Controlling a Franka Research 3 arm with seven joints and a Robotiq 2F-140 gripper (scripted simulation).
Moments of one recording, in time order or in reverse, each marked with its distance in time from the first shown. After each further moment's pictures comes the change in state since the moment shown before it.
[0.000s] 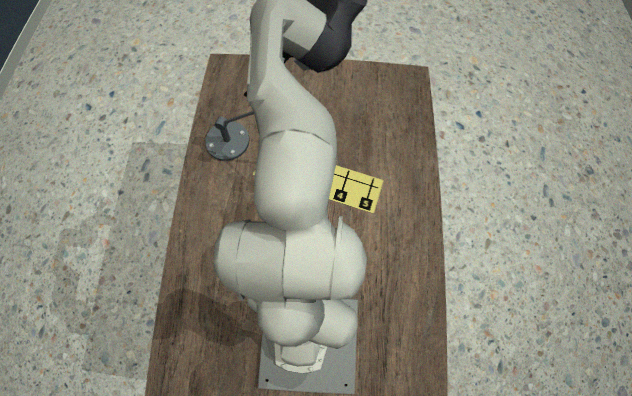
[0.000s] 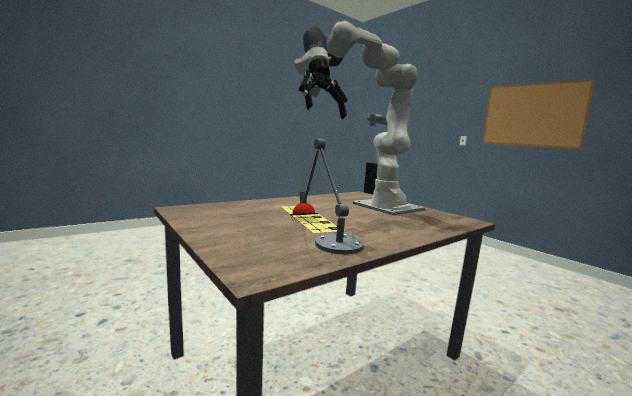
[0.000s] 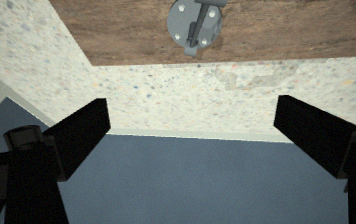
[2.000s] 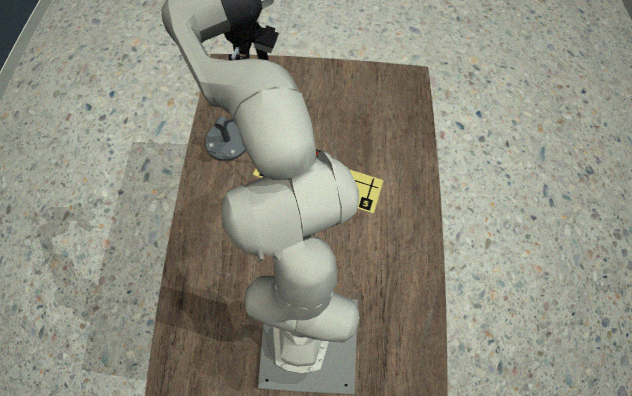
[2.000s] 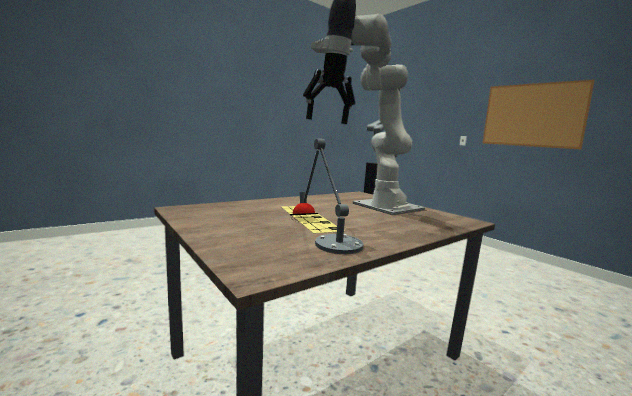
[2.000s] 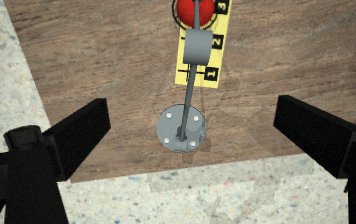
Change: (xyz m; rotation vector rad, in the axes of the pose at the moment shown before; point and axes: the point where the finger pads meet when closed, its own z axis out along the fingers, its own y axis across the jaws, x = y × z) arm 0.011 0.002 0.031 -0.099 0.697 0.048
